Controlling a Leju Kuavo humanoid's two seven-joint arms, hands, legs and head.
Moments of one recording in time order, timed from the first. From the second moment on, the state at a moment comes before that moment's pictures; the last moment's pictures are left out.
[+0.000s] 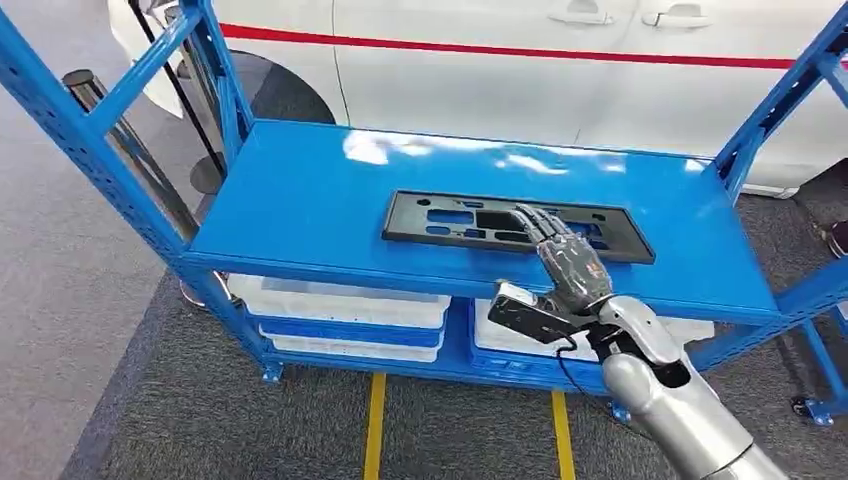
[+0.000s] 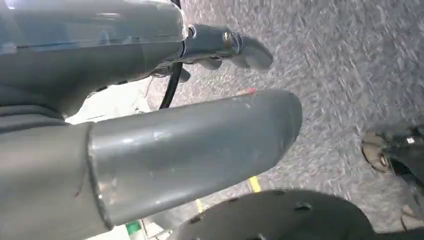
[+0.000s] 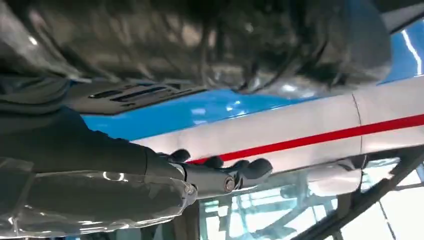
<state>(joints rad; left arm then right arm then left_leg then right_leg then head) -0.06 -0.09 0.04 -0.17 -0.37 -0.04 0.39 -0.52 -0.30 0.65 -1.35 0.74 -0.12 -0.13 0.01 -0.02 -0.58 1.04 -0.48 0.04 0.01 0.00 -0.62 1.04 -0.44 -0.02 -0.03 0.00</state>
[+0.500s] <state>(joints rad) -0.06 -0.08 0.04 -0.17 -0.37 -0.04 0.39 -0.51 -0.29 0.59 -1.28 0.79 -0.13 -0.13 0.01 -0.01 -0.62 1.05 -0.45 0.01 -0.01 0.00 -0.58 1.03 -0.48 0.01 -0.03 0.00</state>
